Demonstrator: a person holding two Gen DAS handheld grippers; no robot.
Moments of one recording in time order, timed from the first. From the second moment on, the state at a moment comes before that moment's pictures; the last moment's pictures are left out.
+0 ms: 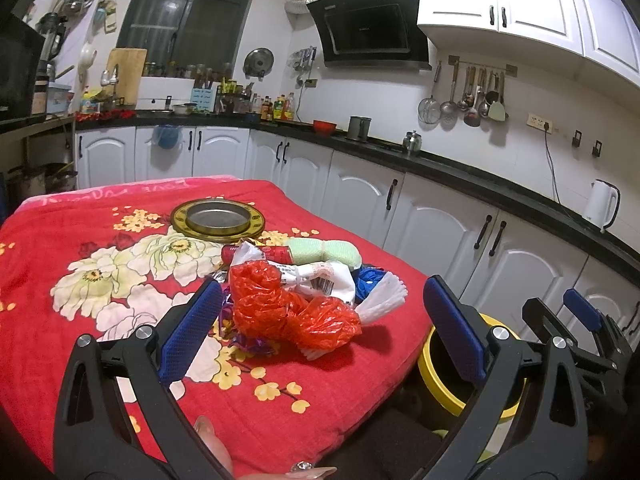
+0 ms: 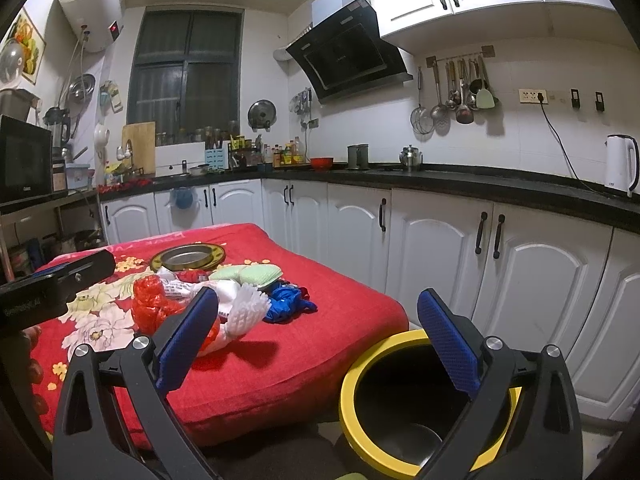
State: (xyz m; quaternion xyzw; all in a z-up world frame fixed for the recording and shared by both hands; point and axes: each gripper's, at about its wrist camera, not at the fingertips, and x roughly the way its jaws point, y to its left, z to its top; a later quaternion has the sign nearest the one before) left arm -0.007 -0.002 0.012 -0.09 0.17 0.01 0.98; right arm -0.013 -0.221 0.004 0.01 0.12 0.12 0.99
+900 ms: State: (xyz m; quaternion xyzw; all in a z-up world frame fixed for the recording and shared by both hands) left arm 0.004 0.035 0.009 -0.13 0.19 0.04 0.97; right arm 0.001 -0.189 0.002 -0.02 0.14 0.19 0.97
